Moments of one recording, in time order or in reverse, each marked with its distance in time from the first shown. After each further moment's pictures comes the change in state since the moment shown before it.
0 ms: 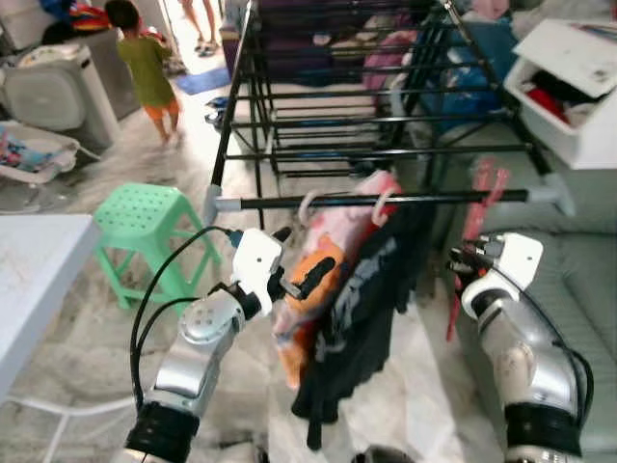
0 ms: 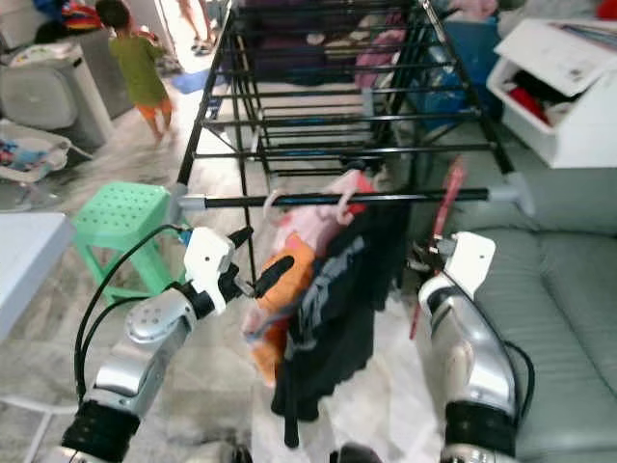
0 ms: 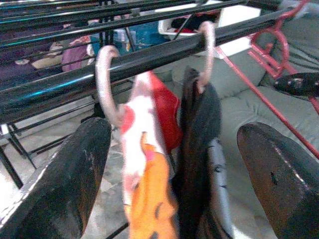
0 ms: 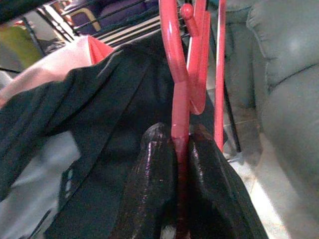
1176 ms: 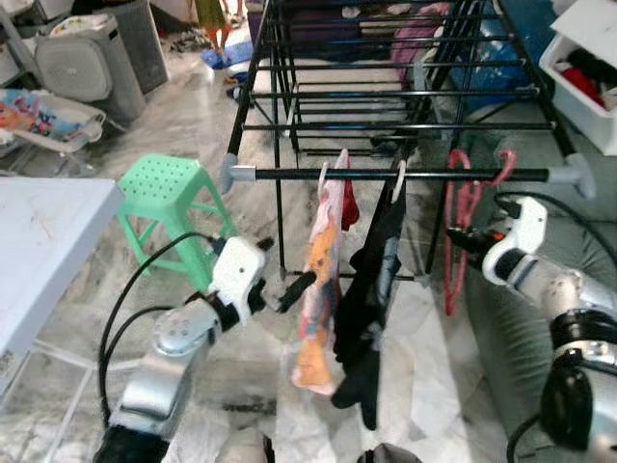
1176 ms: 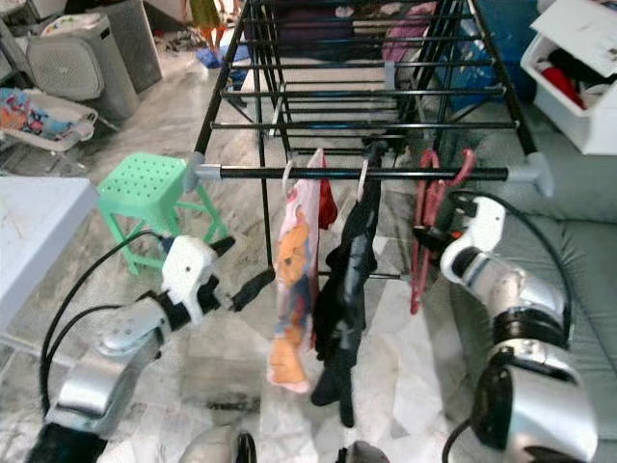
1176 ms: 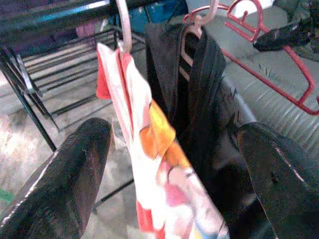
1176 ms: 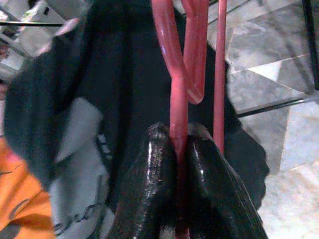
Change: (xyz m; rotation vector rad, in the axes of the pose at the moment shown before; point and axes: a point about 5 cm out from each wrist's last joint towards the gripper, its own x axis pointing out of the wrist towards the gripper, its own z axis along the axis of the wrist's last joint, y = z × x) left arm -0.033 0.004 0.001 0.044 0.102 0.000; right arm 0.041 -0.039 0.038 0.196 0.242 0.145
